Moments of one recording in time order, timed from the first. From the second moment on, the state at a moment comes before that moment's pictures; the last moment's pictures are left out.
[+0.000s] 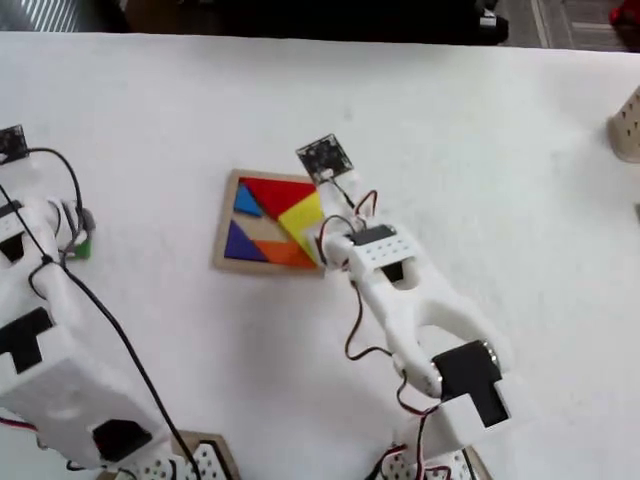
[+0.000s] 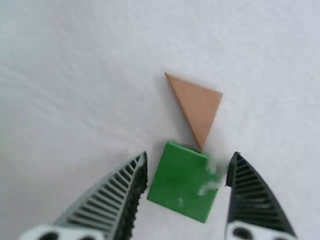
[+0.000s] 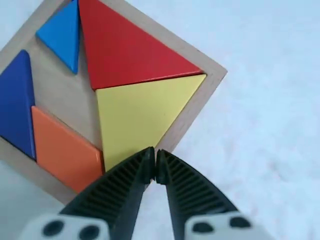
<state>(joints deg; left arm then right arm) -39.0 17.8 16.9 40.4 -9.6 -24.2 2.3 38.2 23.3 11.0</state>
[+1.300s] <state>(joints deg) -42.9 37.0 -12.0 67.6 -7.1 -23.9 2.3 38.2 23.1 19.6</state>
